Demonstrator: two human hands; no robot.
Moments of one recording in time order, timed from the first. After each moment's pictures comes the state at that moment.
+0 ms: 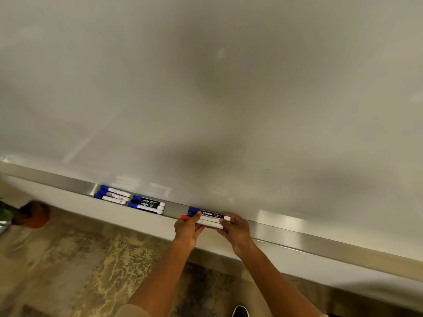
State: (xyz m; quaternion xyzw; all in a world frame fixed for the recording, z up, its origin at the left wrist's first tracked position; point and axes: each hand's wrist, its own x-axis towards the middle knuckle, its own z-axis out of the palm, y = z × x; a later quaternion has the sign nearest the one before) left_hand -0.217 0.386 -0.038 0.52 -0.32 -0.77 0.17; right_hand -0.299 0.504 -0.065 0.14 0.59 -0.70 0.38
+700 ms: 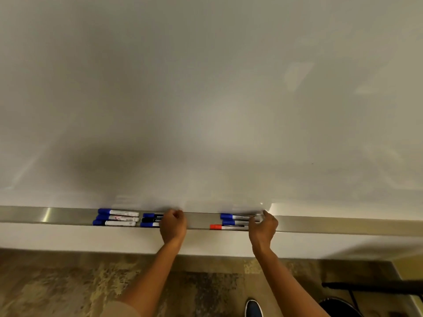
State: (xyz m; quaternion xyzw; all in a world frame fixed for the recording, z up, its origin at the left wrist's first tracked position) left_hand -0.176 0.239 -0.043 0.46 -0.73 -0.49 0.11; right_hand -0.263 0.452 -0.060 0.19 0.84 -0.51 0.04
